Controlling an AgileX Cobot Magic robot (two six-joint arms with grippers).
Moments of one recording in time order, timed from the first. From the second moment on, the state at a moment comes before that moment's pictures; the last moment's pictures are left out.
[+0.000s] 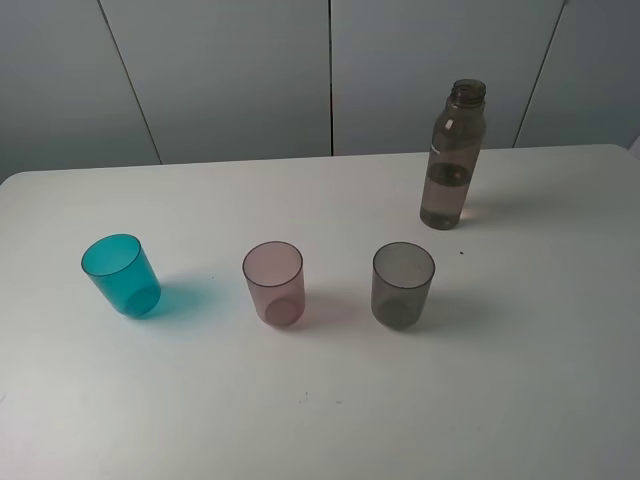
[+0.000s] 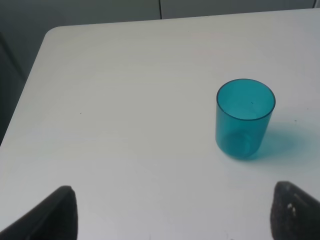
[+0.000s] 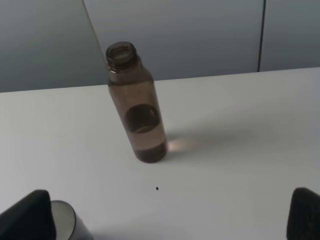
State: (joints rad) left arm -0.02 0.00 -0.51 0.07 1.08 -0.02; right arm 0.01 0.52 -0.73 0.18 0.81 -0.04
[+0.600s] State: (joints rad) left arm -0.02 0.00 -0.51 0.07 1.08 -0.02; right arm 0.23 0.95 -0.64 0.22 0.44 -0.18
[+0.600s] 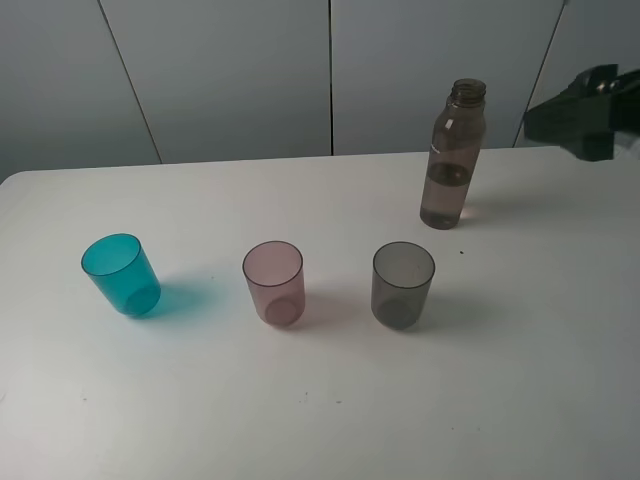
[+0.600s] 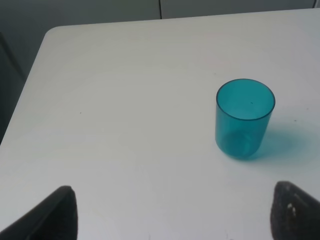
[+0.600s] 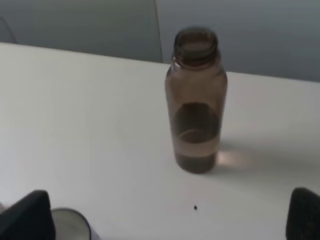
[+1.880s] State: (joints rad) left arm -0.02 0.00 -0.51 0.07 1.08 -0.02; right arm 0.23 1.79 -0.50 -0.03 -0.68 -0.01
